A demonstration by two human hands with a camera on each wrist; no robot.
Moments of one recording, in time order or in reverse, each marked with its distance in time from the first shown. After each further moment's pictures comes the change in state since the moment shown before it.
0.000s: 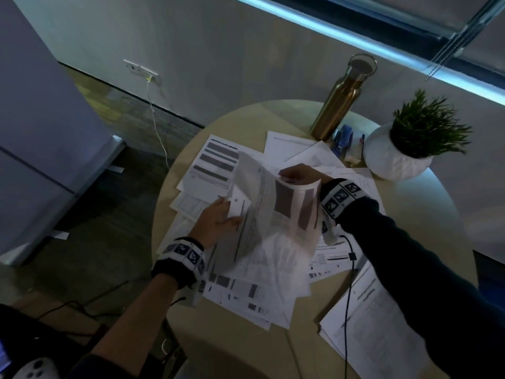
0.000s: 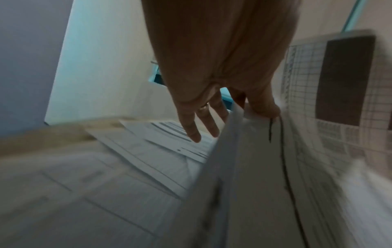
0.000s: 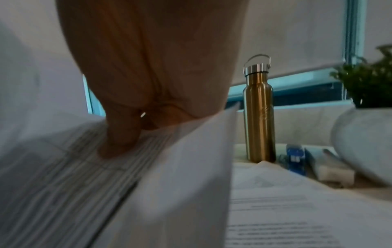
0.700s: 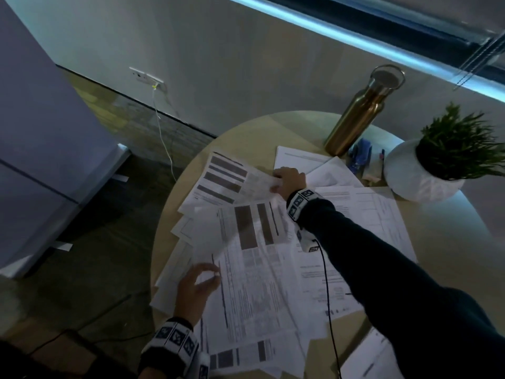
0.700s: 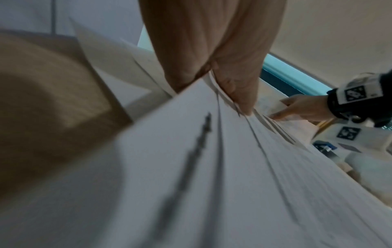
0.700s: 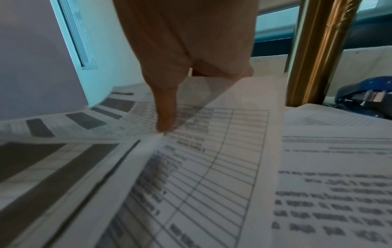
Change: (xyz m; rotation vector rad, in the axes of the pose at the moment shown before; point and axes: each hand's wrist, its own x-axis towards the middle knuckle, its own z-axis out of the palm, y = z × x) left_hand -0.036 -0.092 0.010 -0.167 0.350 -0.216; right_hand 0.119 0.013 0.031 -0.218 0.315 0.220
